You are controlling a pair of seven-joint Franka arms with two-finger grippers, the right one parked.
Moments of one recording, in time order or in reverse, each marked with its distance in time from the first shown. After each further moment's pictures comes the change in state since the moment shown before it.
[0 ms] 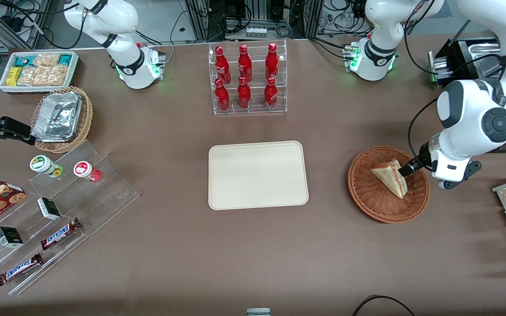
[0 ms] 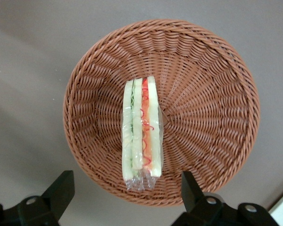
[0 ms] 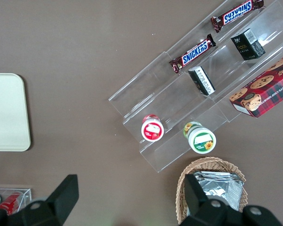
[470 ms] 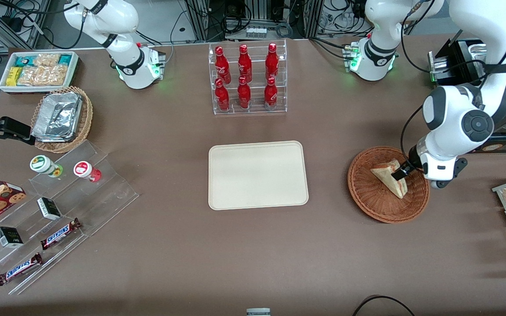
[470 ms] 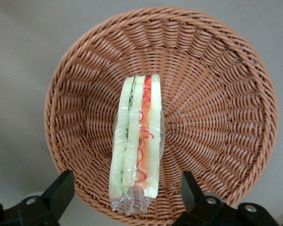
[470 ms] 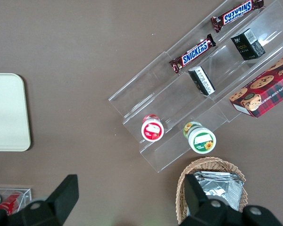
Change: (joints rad) arm -0.004 0.026 -0.009 -0.095 0.000 0.149 -0.113
